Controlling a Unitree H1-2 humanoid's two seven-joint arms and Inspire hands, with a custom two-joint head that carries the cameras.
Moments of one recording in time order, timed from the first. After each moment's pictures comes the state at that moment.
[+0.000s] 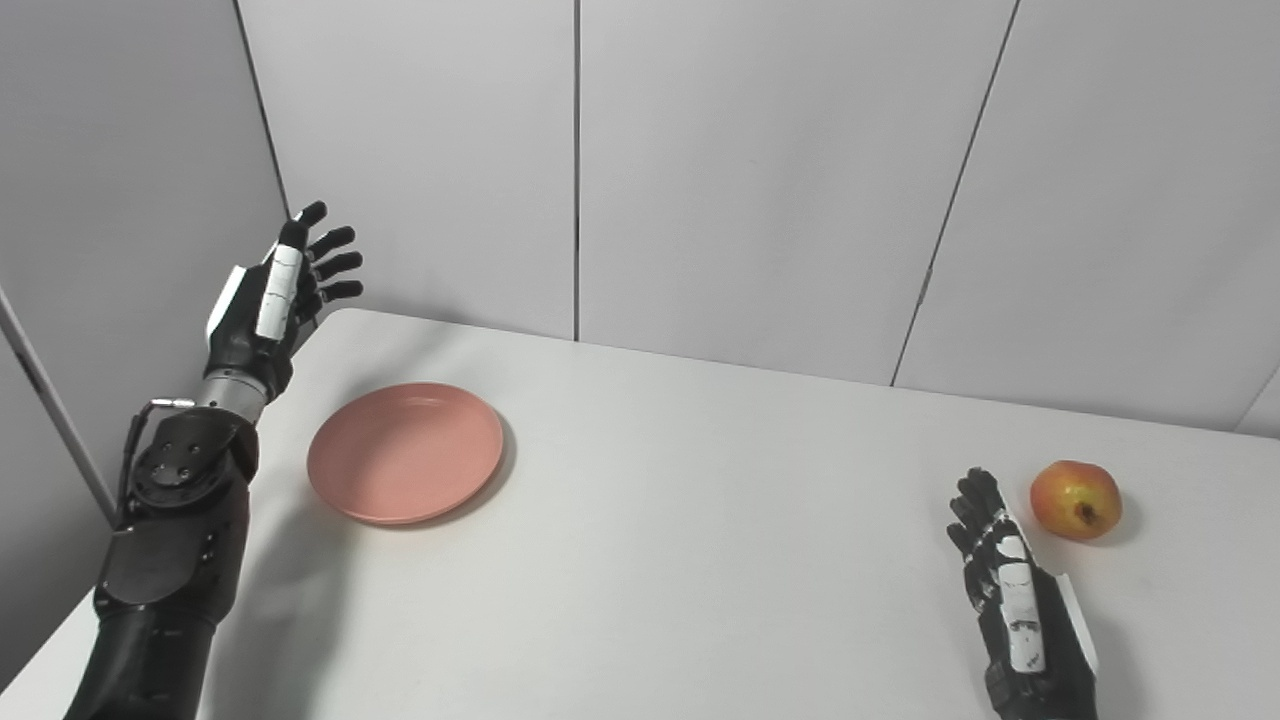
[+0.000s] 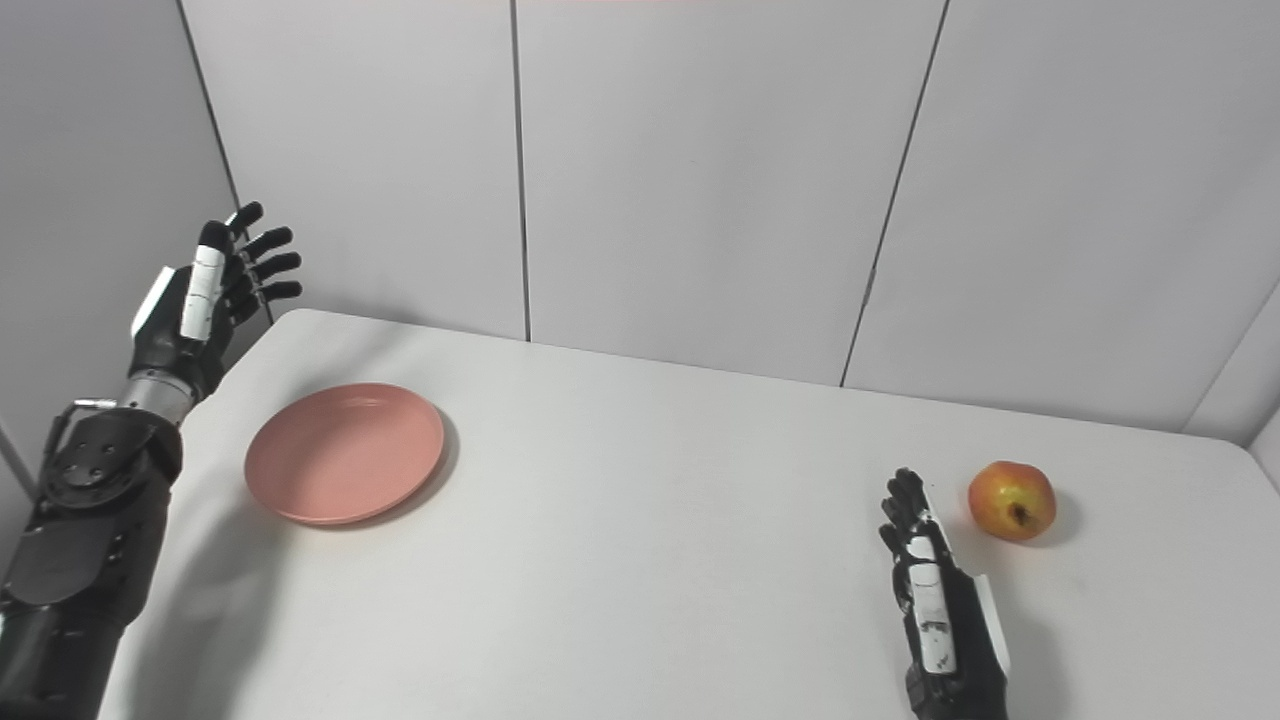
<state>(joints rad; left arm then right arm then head) -0.55 0.49 0.30 0.51 -0.19 -0.10 -0.16 -0.09 -0.06 -0.01 0.10 0.17 -0.14 0.15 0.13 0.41</state>
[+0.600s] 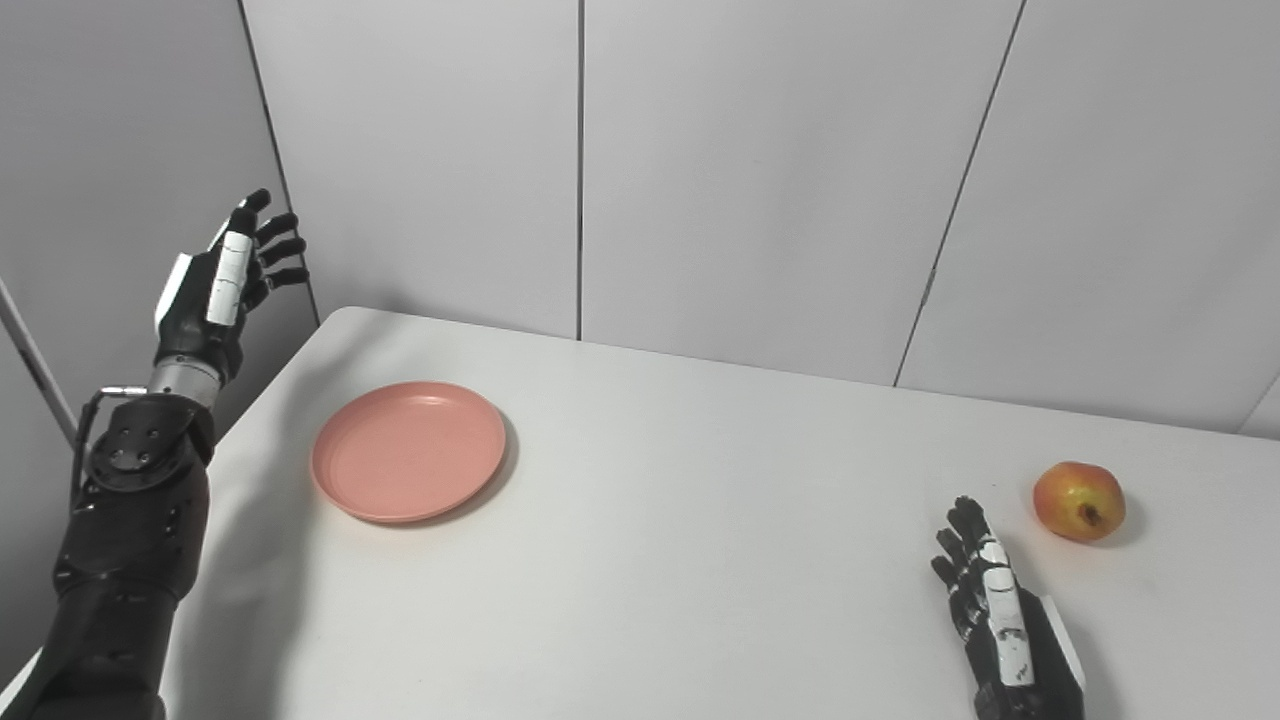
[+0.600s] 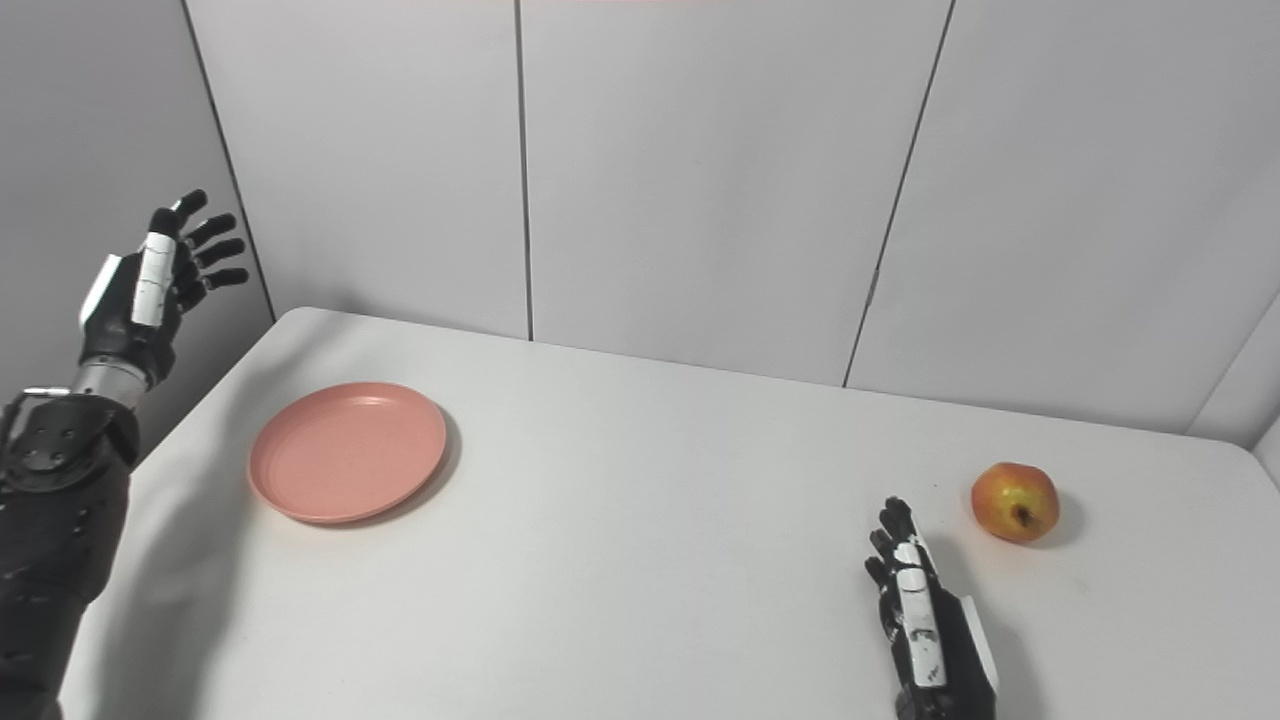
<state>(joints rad) -0.58 0.55 0.30 0.66 -0.18 -0.19 -0.15 -0.07 -0.06 -0.01 0.06 0.18 0.01 0.14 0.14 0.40</state>
